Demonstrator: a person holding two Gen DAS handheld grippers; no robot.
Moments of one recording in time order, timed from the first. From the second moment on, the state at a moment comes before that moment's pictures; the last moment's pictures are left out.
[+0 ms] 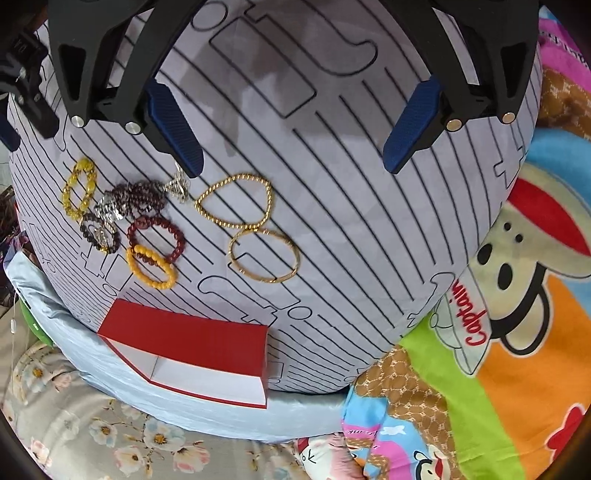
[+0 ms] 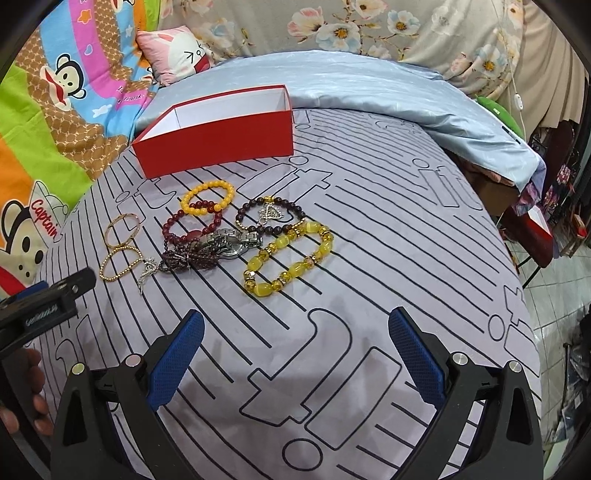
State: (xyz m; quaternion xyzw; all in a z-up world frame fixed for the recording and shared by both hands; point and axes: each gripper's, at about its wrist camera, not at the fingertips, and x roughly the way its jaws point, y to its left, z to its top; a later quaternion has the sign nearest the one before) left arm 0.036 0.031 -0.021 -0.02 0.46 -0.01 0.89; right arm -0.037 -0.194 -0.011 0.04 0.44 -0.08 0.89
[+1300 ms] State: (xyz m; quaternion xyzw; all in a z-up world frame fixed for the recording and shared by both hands) left arm 0.063 0.021 -0.026 -0.07 0.49 -0.11 0.86; right arm -0.003 -0.212 -0.016 0.04 0.46 -0.09 0.88
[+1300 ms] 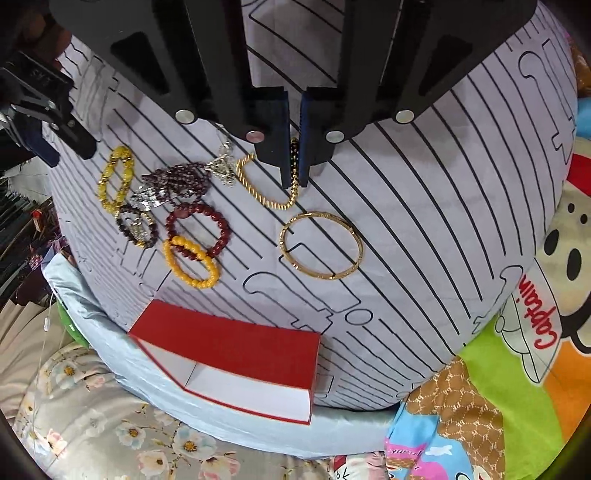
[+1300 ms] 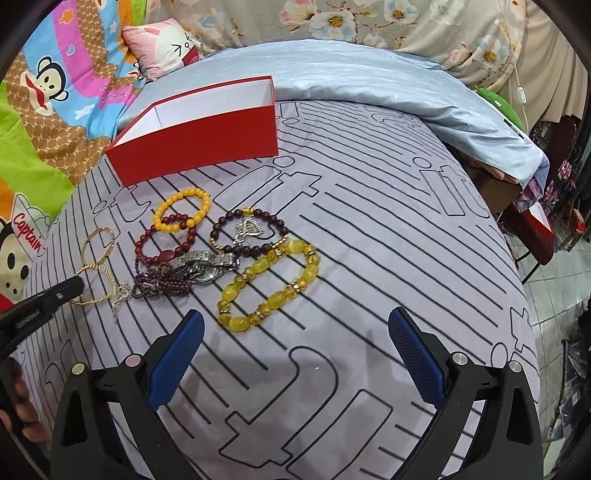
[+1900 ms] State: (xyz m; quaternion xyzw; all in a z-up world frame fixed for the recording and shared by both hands) left arm 0.062 0.017 -0.015 -0.05 0.49 -0.10 0.86; right arm 0.028 -0.227 -0.040 0.08 0.49 -0.08 0.86
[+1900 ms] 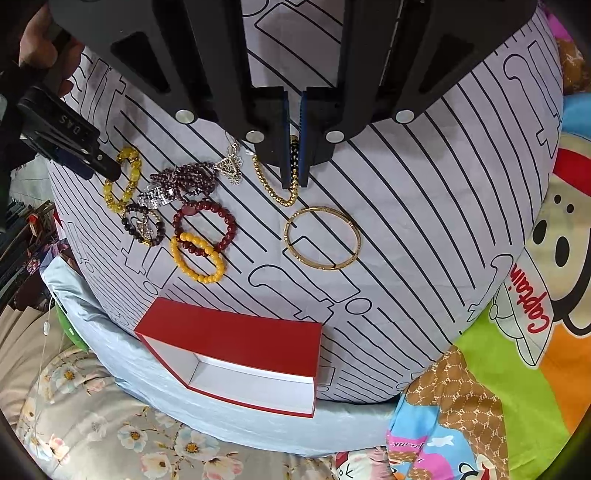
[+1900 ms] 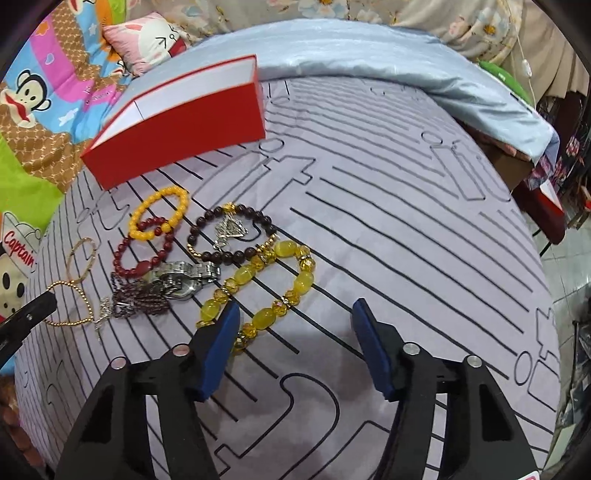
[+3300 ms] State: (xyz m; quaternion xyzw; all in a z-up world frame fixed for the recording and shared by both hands) left arm 0.052 0.009 0.005 -0.04 0.48 -0.11 0.87; right arm 0.032 -0.241 -0.040 0.07 0.49 -0.07 0.87
